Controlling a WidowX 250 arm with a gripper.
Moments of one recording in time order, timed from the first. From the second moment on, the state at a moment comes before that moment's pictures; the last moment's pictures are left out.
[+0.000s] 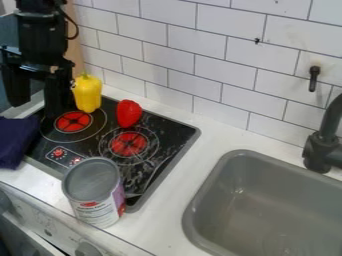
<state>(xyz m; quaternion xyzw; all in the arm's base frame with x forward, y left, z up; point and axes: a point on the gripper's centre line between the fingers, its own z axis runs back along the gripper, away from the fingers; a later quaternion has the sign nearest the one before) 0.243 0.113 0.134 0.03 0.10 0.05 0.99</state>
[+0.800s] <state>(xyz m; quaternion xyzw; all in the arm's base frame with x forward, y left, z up) 0.173 0.076 0.118 0.01 0.17 -0.06 0.98</state>
